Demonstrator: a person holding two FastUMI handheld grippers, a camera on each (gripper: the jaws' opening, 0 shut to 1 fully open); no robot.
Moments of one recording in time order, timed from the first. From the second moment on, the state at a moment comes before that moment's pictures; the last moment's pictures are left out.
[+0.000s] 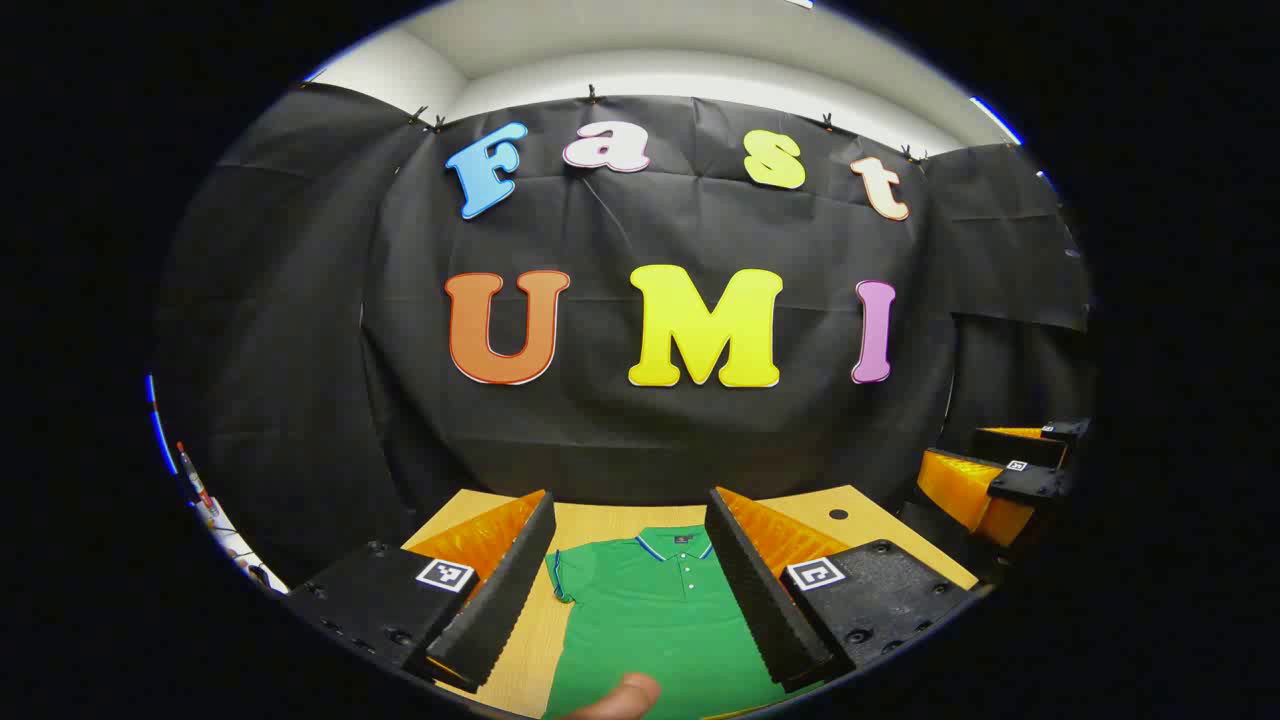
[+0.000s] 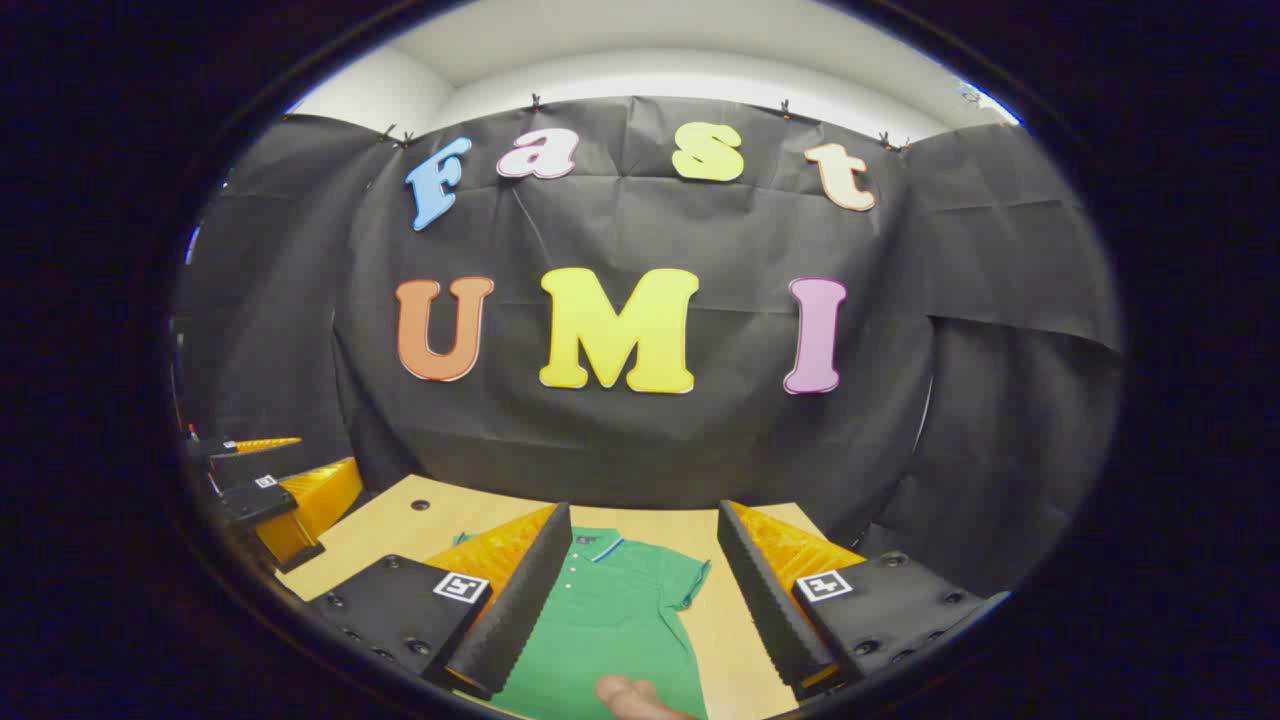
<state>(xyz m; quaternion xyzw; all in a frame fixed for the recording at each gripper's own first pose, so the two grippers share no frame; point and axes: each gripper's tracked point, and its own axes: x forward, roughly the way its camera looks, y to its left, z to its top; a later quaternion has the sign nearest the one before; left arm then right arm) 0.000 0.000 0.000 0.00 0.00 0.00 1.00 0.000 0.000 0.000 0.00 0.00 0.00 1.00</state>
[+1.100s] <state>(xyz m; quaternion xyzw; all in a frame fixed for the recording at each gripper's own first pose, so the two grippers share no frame) 0.010 -0.021 -0.005 0.00 0.01 -0.03 1.00 0.025 -0.025 0.001 -0.02 -0.02 -0.02 1.00</state>
